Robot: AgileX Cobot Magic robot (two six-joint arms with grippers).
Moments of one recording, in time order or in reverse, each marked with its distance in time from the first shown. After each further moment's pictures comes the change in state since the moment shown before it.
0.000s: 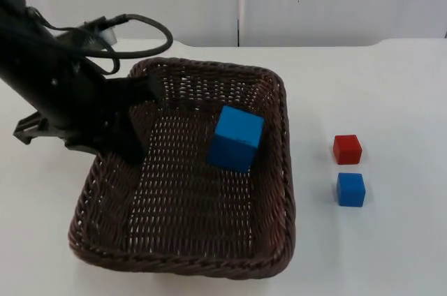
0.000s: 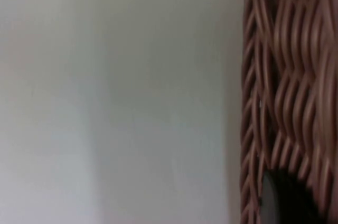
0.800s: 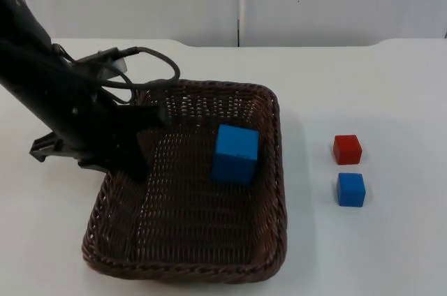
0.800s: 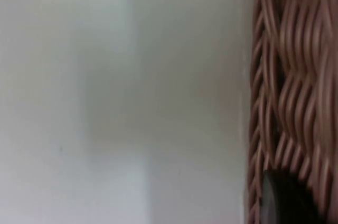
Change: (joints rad) right arm 0.000 -0.022 0.006 0.008 0.080 0.025; left arm 0.000 0.145 -0.028 -0.034 -0.107 0.061
